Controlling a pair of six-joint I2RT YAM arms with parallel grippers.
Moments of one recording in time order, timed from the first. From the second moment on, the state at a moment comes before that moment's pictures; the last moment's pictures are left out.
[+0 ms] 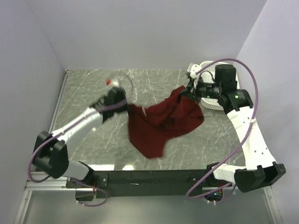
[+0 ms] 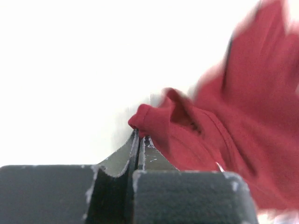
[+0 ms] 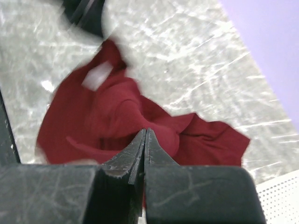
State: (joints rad) left arm -0.61 1.38 0.92 -0.34 -0.14 -0.77; right arm 0.21 1.22 1.44 -0.80 -0.77 -0.60
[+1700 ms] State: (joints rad) left arm 0.19 1.20 0.92 -0.31 -0.05 -0.52; right arm 0.87 1.60 1.44 -0.67 -0.73 -0.44
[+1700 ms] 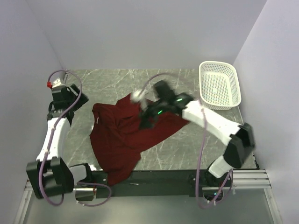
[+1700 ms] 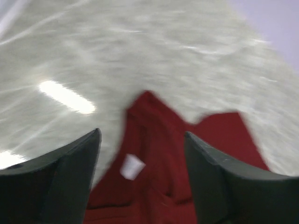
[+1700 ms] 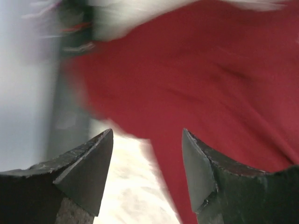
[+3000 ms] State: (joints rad) left arm -0.21 1.01 0.73 -0.30 0.22 -0.36; right arm 0.22 1.38 0.97 -0.62 -0.24 -0.38
